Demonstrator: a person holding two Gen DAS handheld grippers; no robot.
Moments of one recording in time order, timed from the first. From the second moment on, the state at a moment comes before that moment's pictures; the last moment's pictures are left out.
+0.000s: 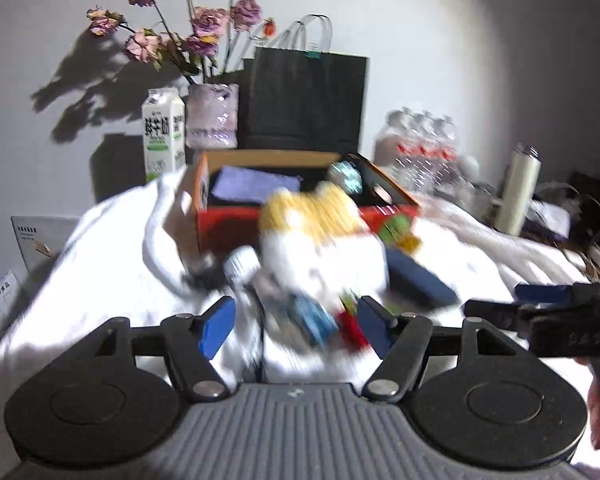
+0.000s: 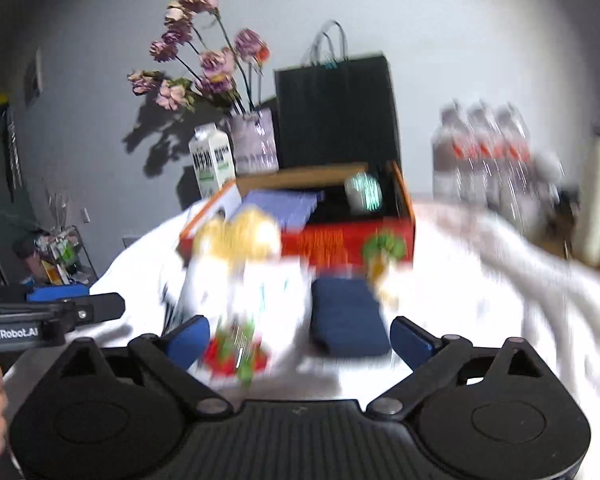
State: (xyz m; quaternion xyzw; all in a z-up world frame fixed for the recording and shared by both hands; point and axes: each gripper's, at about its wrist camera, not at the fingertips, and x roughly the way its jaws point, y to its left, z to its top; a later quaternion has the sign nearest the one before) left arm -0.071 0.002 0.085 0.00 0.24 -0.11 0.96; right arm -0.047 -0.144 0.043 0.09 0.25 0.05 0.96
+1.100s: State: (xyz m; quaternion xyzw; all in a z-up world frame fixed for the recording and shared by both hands) left arm -0.101 0.005 0.038 -0.01 0.17 -0.09 0.98; right arm -0.082 -0.119 0.003 -0.04 0.23 0.02 0.97
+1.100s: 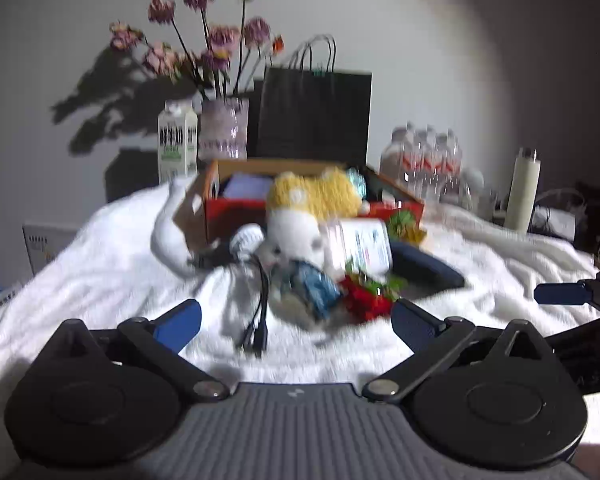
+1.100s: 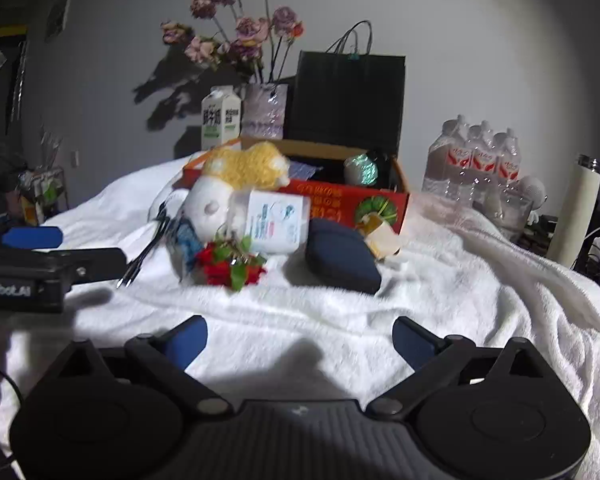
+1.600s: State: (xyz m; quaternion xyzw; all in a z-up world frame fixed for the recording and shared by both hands) left arm -0.076 0.021 0.035 -0.04 0.16 -0.08 0.98; right arm -0.063 -0.129 0.017 0.01 0.13 0.03 0.99
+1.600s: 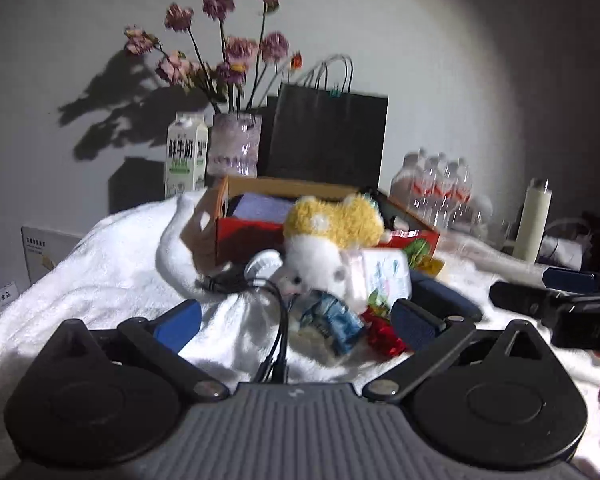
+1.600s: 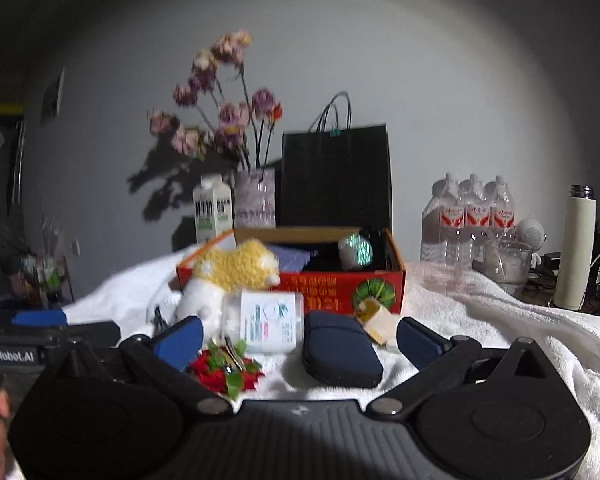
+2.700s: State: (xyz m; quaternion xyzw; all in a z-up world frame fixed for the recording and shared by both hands) left arm -0.061 0.058 0.059 -0.09 0.26 -0.14 0.95; right arm -0.006 -0.073 0.009 -0.06 0.25 0.09 0.96
